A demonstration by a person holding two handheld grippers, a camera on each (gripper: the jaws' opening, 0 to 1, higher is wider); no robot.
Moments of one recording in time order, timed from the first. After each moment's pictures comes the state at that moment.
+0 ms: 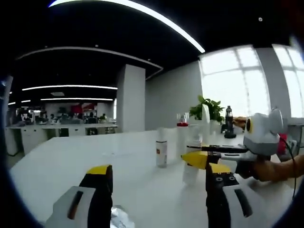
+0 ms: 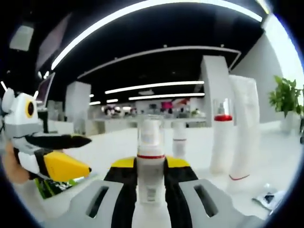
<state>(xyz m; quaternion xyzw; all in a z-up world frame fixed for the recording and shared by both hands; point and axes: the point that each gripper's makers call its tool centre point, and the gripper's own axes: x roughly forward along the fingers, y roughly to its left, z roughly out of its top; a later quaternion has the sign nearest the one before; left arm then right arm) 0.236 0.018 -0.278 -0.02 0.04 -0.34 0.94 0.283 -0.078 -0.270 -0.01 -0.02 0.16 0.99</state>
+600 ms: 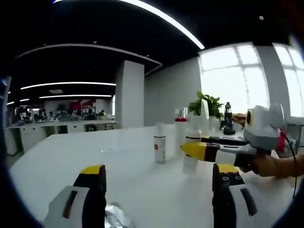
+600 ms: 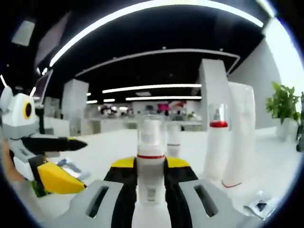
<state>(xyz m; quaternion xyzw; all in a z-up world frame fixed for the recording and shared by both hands) 0.248 0.013 -0.284 -0.01 0.05 -0.34 0.94 0.280 -0.081 -0.252 -0.04 -0.04 0.14 0.99</state>
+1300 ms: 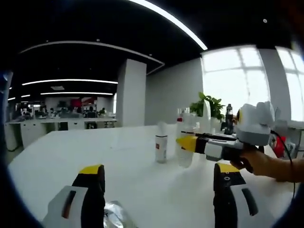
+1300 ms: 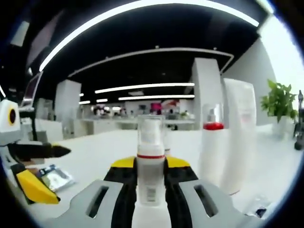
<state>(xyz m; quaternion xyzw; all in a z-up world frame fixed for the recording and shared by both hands) 0.253 0.015 -0.286 -0.03 0.06 -0.34 0.94 0.300 -0.103 -0.259 -0.02 -0.03 0.10 0.99</state>
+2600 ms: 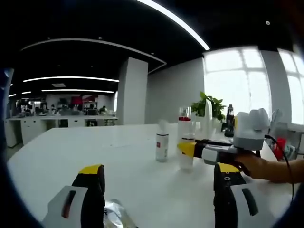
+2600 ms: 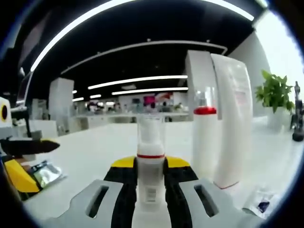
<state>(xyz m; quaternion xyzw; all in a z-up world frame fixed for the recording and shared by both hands) 0.245 0.016 -0.288 -0.04 0.07 -0.34 0.94 0.314 -0.113 -0.281 -0.01 0.01 0.08 1.00</state>
